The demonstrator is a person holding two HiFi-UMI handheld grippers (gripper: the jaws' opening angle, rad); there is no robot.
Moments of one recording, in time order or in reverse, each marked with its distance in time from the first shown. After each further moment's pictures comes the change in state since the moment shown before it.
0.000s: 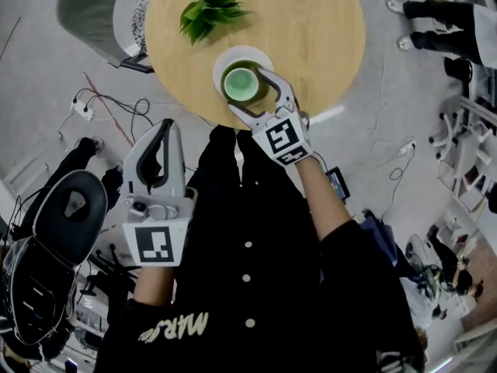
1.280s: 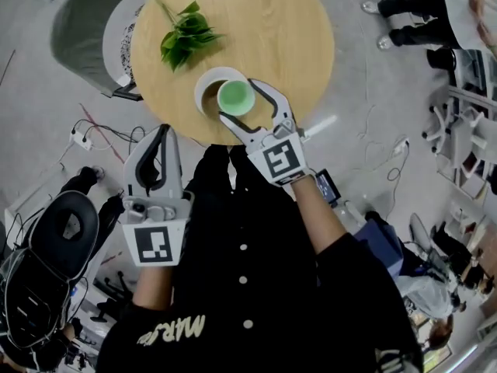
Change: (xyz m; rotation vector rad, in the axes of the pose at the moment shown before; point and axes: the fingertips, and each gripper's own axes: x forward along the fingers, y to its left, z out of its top) left arm 0.020 -0.029 0.039 0.036 -0.048 -0.057; right arm -0.077 -0.033 0.069 0.044 -0.175 -0.169
